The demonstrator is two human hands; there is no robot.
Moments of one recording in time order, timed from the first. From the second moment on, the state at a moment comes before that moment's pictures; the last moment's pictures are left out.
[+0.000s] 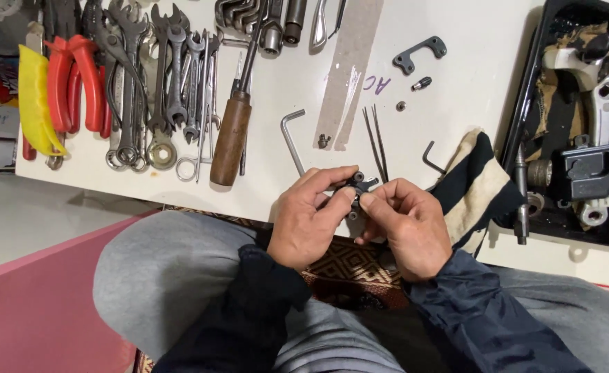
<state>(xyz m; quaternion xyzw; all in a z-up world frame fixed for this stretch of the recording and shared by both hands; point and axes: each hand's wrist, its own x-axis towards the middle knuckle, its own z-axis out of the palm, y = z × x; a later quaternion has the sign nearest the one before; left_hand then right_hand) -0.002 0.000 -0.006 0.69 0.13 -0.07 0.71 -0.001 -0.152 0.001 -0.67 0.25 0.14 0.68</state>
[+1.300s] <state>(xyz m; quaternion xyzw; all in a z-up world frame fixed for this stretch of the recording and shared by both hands) -0.004 0.010 -0.013 0.71 0.05 -0.10 0.69 0.010 -0.161 0.001 -0.69 0.23 0.17 0.67</state>
